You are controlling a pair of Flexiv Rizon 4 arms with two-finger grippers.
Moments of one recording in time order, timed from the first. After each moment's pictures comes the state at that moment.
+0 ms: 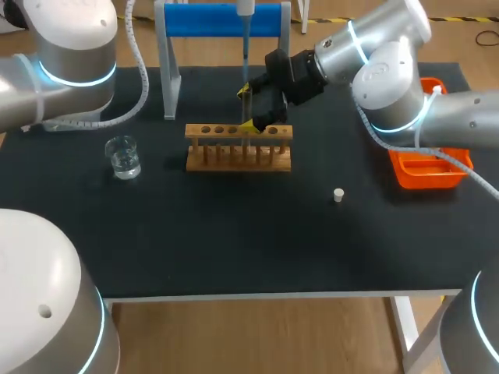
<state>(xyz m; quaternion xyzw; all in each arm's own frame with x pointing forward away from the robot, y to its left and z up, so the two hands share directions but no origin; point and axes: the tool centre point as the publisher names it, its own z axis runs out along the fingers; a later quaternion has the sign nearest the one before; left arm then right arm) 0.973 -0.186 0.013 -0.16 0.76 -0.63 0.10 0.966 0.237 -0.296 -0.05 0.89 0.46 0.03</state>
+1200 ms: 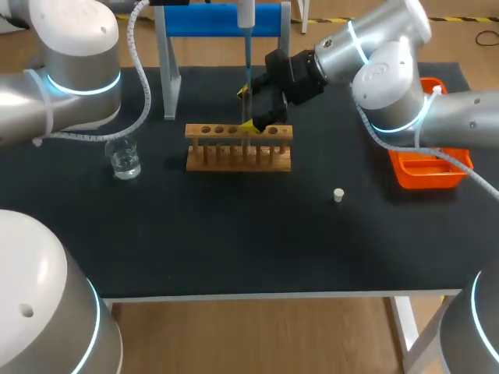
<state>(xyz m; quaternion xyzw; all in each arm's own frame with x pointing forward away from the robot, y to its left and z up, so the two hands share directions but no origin) 0.984 -0.184 -0.018 -0.15 0.75 -0.64 0.08 0.966 0.237 -0.296 -0.05 0.89 0.46 0.03</state>
